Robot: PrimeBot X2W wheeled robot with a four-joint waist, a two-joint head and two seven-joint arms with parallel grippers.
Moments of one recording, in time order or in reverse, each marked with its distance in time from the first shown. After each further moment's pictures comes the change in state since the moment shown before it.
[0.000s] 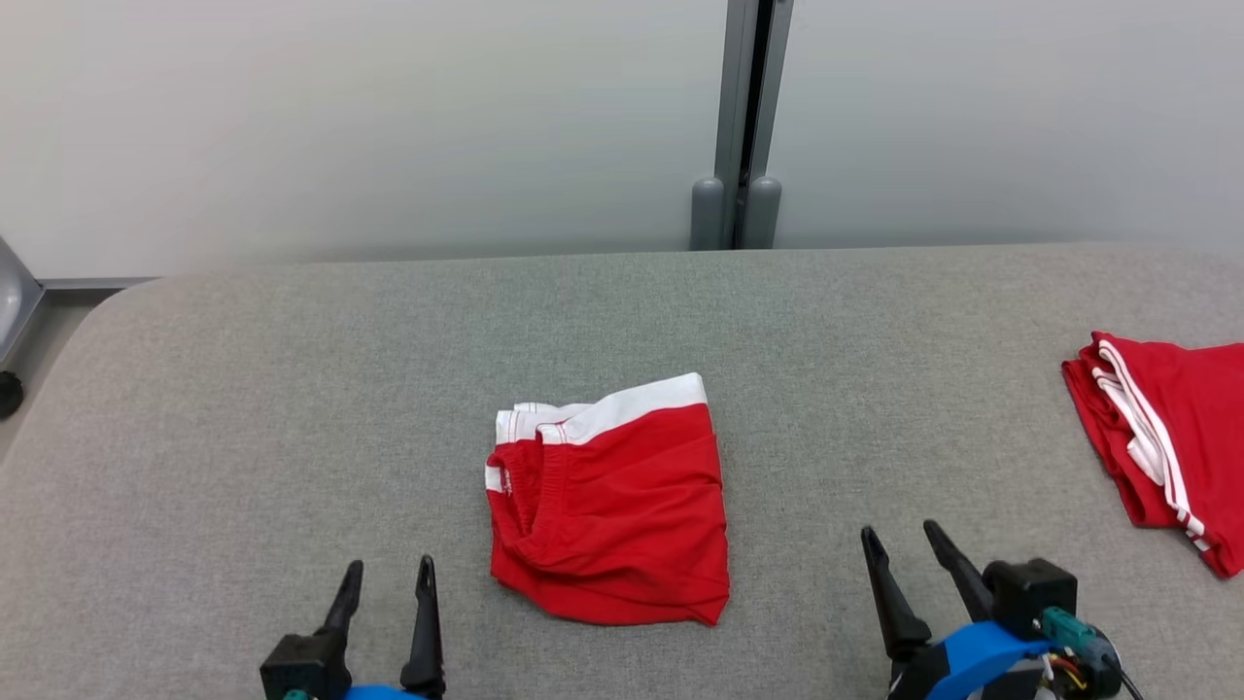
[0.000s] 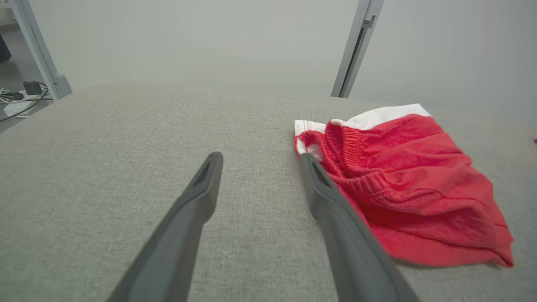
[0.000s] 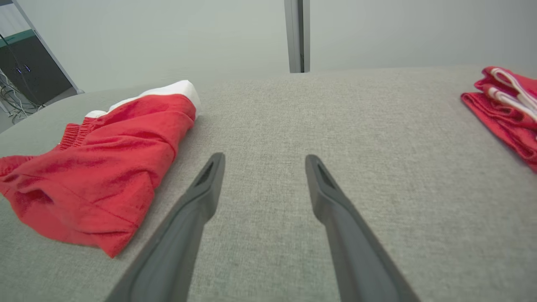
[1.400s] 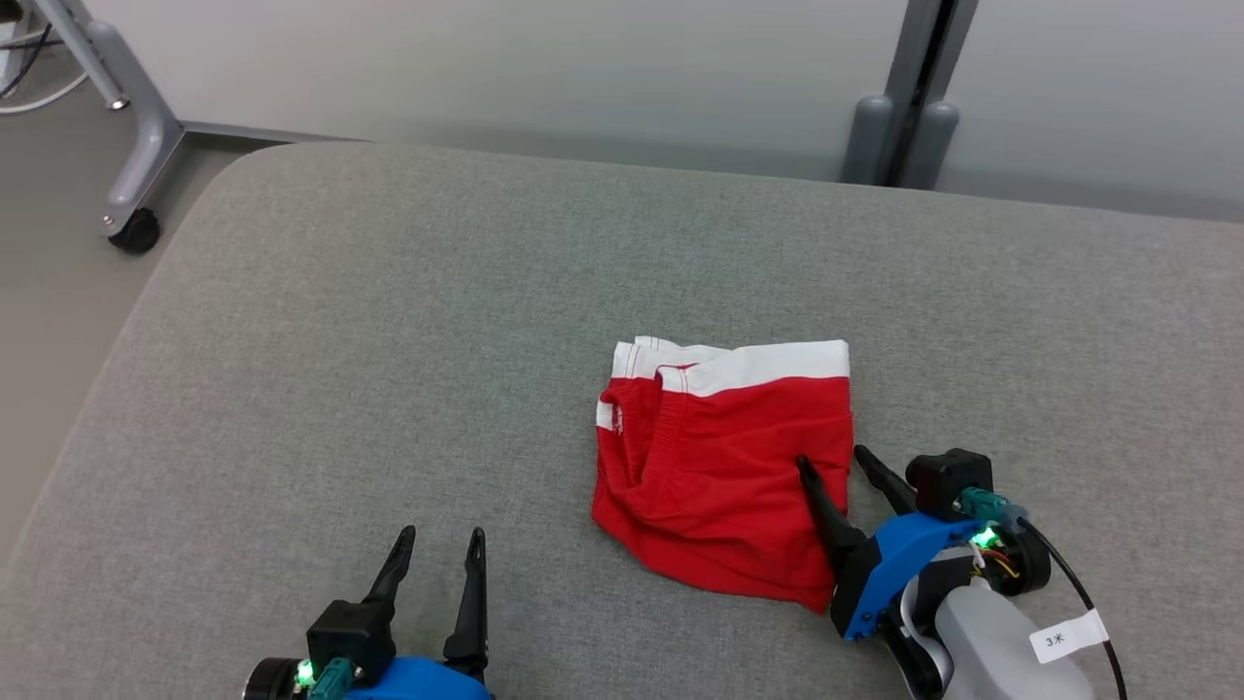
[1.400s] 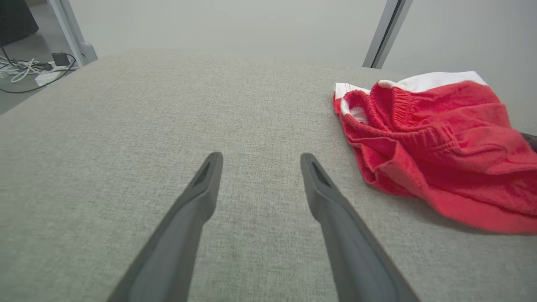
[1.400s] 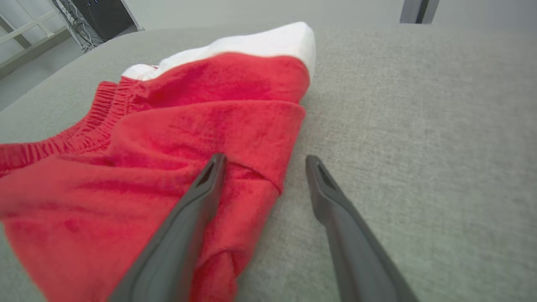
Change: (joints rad) left arm -0.048 0.000 -0.097 0.011 -0.005 -0.014 0.000; right arm -0.322 0.001 0.184 0.359 0.109 0.000 0.000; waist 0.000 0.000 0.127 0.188
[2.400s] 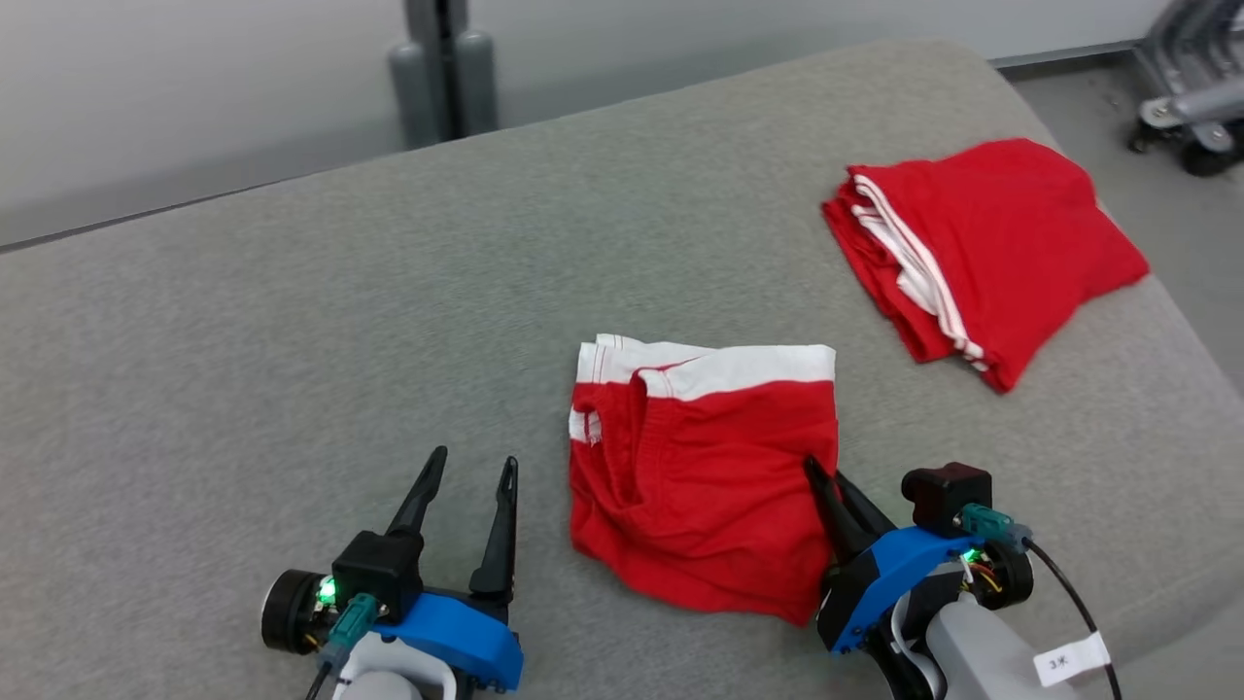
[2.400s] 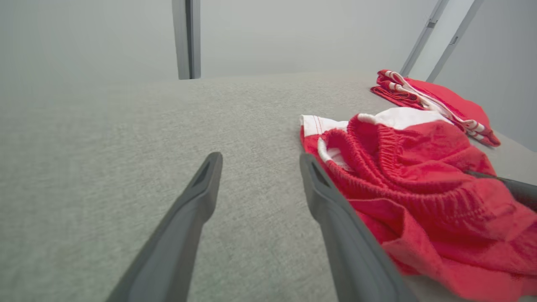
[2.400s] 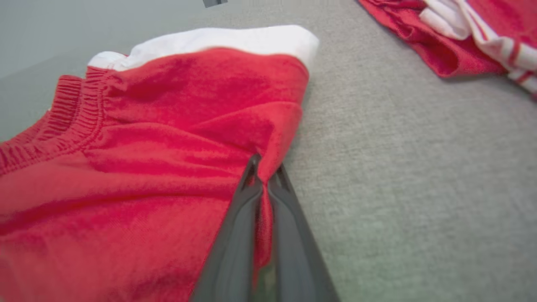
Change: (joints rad) left arm -0.107 0.000 -0.035 -0.021 0.037 -0.047 0.000; right arm 0.050 0.001 0.036 -0.086 0.088 0.000 -0.002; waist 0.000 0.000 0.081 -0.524
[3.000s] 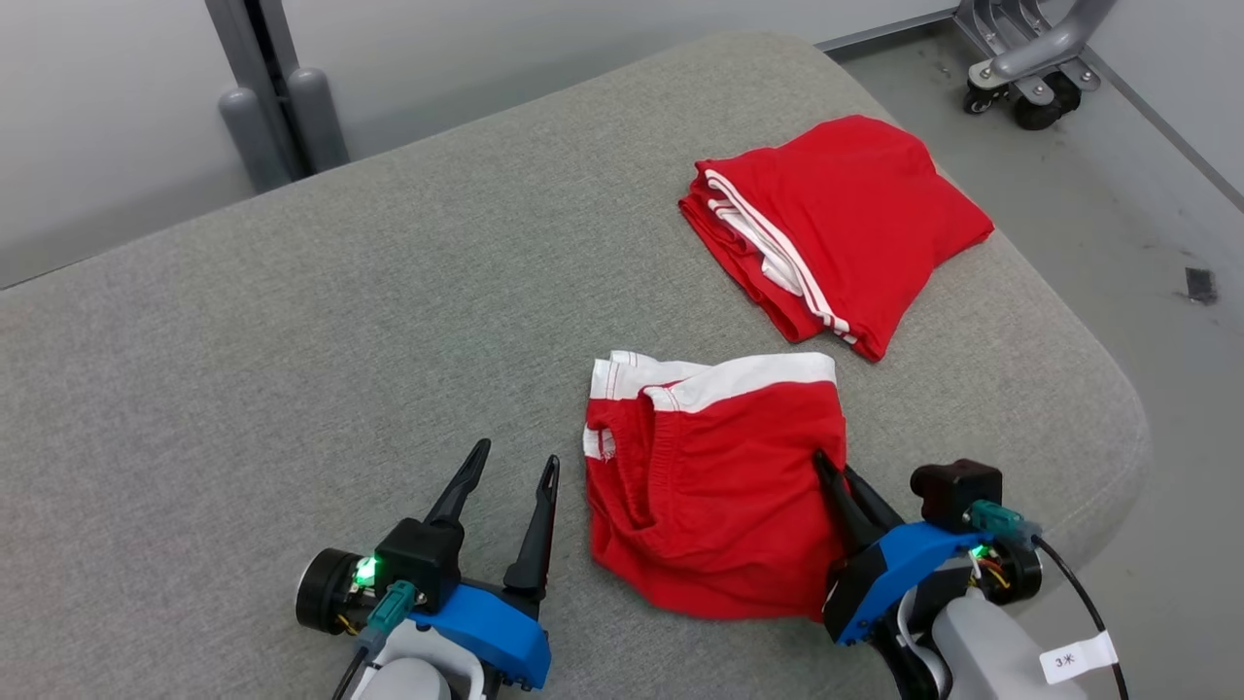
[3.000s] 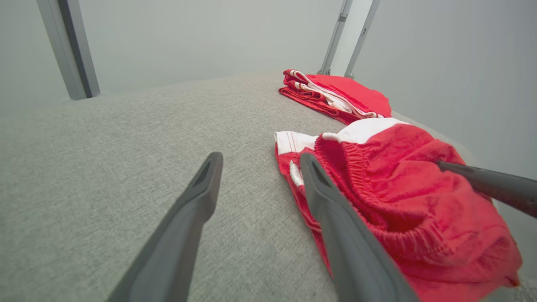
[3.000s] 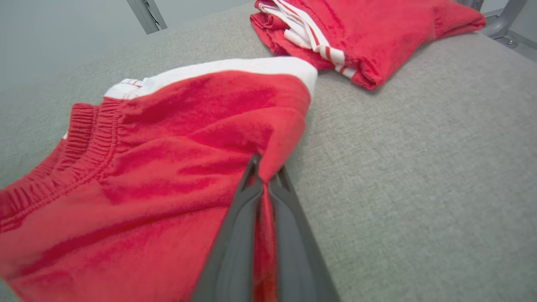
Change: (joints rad) left arm -0.041 -0.001 -0.081 0.031 0.000 -0.007 0.000; right arm 0.015 -0.001 -0.020 -0.023 0.001 0.000 0.000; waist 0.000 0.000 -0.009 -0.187
